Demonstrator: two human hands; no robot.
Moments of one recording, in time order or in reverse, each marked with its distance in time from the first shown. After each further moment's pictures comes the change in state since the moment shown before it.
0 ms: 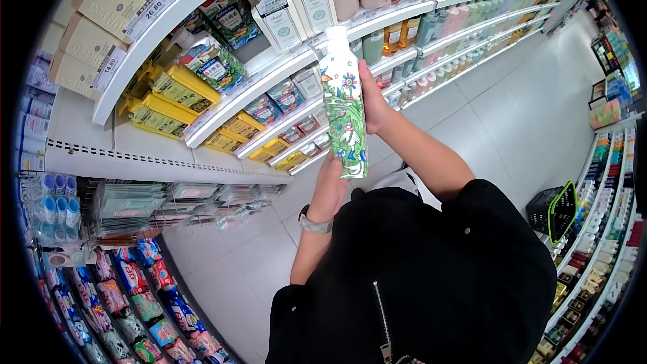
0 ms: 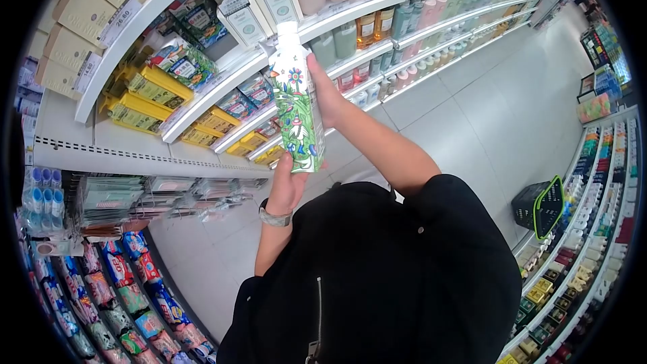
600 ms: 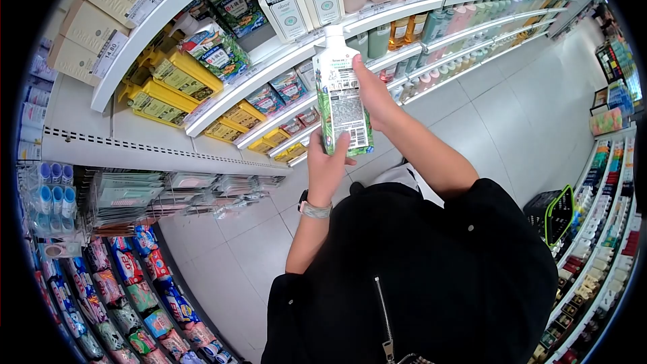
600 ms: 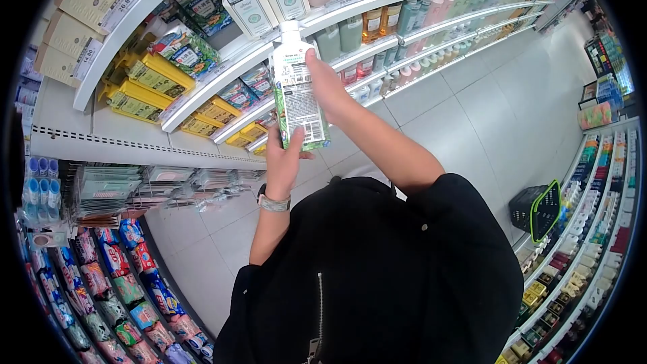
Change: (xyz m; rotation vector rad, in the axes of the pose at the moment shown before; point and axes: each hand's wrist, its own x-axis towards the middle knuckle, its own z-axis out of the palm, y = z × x) left_hand 0.023 0.016 0.007 0.445 0.333 0.085; right_hand 0.003 0.003 0.010 -0.277 0.357 -0.039
